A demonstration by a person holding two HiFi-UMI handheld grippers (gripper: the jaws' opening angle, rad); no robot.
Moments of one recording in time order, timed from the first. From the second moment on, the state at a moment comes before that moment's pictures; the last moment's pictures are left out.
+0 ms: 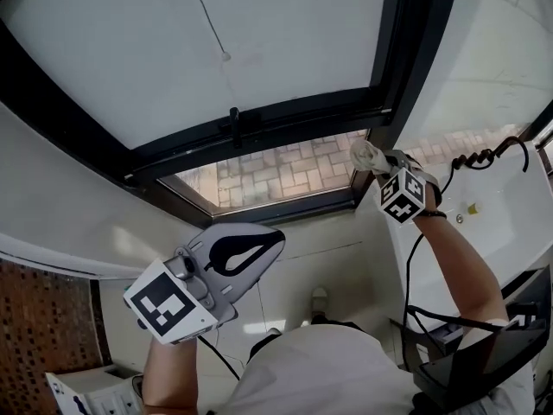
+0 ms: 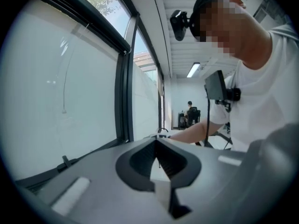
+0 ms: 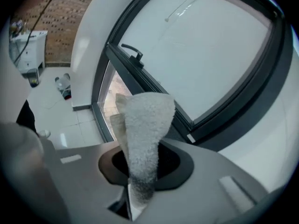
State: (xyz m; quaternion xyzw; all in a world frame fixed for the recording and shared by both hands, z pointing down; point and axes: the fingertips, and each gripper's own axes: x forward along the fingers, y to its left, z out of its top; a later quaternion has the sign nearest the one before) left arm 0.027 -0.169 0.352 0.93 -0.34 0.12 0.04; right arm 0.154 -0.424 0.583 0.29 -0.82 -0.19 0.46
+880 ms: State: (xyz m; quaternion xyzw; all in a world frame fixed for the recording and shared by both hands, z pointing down) left arm -0.084 0.064 0.371 0.91 -0.41 0.08 0.03; right arm 0.177 -0.053 0.448 0.41 -0.88 -0.02 0.23
